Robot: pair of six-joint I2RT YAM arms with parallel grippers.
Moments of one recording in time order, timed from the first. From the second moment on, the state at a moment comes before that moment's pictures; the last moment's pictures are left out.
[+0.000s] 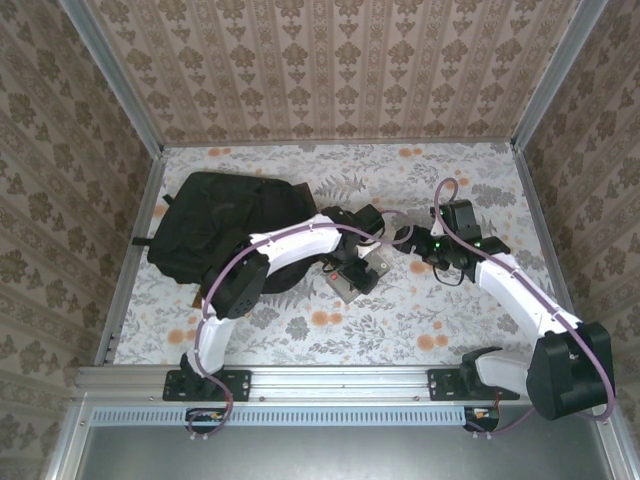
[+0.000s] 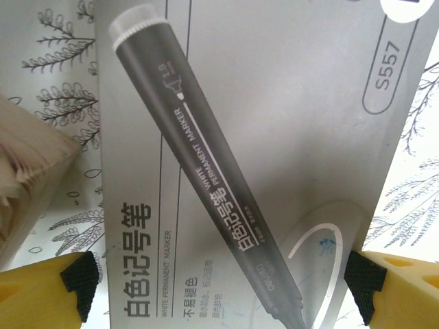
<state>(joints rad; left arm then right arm) -0.96 2.10 1.65 -0.98 0.08 -0.14 0.19 1.20 0.78 -0.49 -0.27 0.60</state>
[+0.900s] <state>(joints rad) -0.99 2.17 1.72 -1.02 0.23 -0.13 0.19 1.21 0.71 -0.43 -0.32 0.62</state>
